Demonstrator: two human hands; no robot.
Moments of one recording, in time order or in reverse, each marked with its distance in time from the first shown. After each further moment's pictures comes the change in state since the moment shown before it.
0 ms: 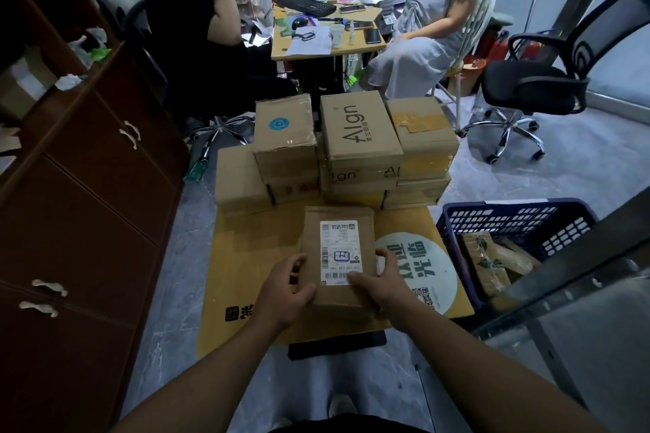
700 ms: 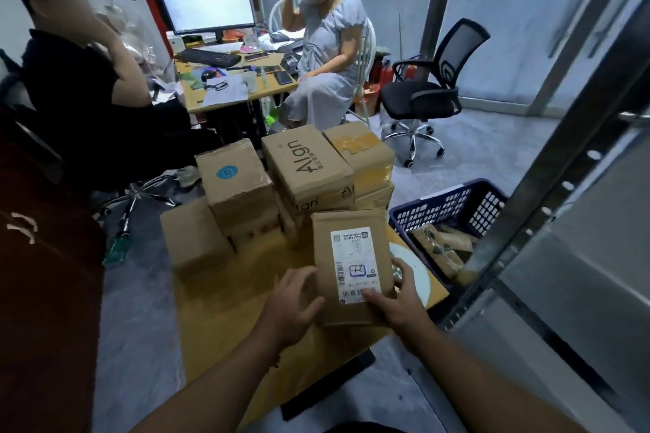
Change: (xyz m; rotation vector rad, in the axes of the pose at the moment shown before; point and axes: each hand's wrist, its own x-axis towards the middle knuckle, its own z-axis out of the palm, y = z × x) left_hand 0.046 0.022 -0.018 0.195 -0.269 0.476; right_hand -0.039 0.027 0.001 0.201 0.384 -0.310
